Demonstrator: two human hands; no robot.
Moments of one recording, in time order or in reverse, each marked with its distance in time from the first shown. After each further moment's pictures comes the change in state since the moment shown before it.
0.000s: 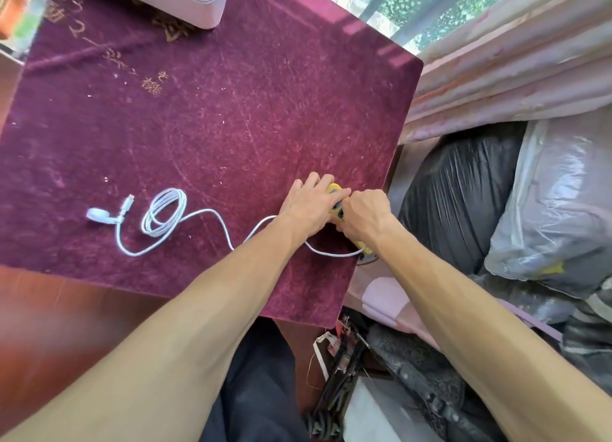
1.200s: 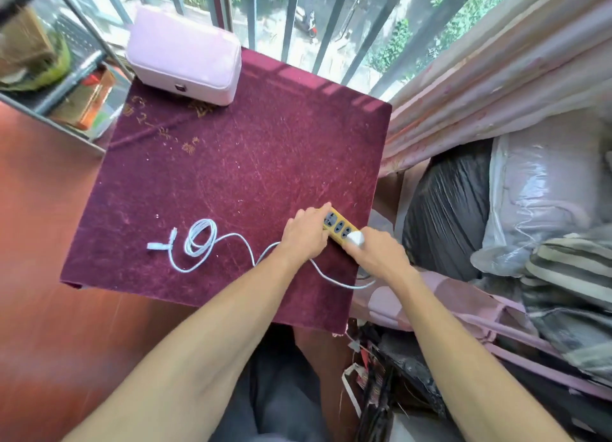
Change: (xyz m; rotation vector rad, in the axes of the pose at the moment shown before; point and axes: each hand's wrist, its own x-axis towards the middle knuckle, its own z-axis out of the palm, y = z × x) left_hand -0.050 0.035 -0.053 -0.320 -0.086 -0.263; right_hand -0.100 0.010 0.020 0.954 0.019 0.342
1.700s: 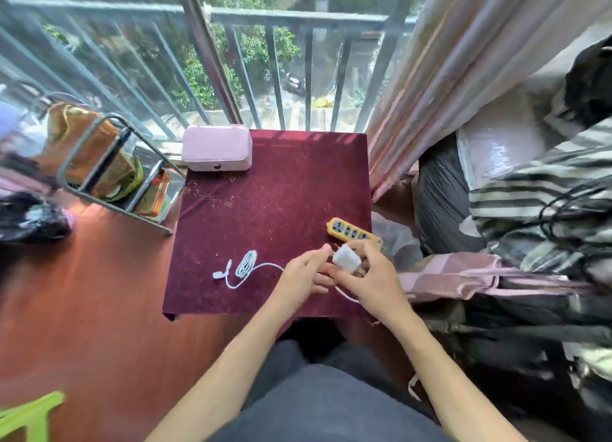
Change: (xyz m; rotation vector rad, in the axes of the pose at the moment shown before) left_hand -0.238 0.058 -0.111 -1.026 -0.114 -0.109; right_hand -0.234 -0.051 -0.047 1.054 0.304 -0.204
